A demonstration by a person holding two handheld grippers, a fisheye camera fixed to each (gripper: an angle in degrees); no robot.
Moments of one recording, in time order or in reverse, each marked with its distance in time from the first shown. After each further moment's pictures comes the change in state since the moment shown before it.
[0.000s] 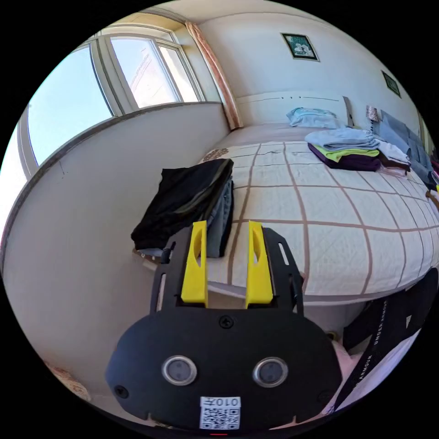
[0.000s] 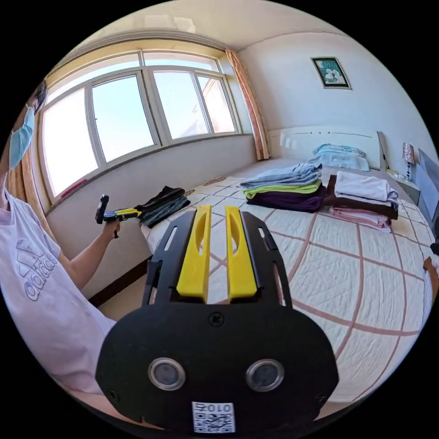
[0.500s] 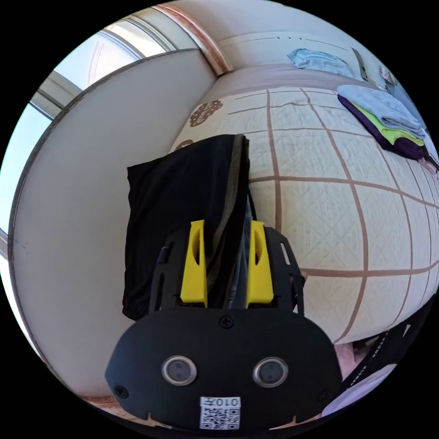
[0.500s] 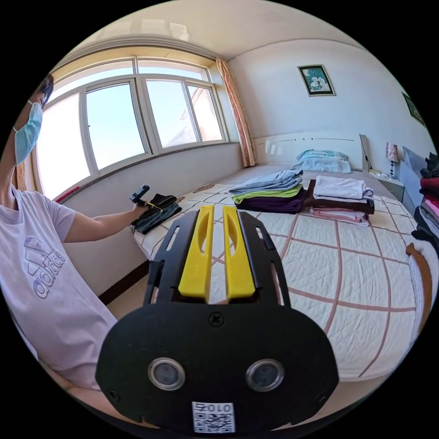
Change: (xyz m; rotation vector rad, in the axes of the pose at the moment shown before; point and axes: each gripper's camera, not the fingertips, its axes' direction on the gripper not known) left arm -0.008 -0.164 0.187 -0.352 -0.049 0.147; right arm -0.063 0.045 -0.059 0.021 0.115 0.054
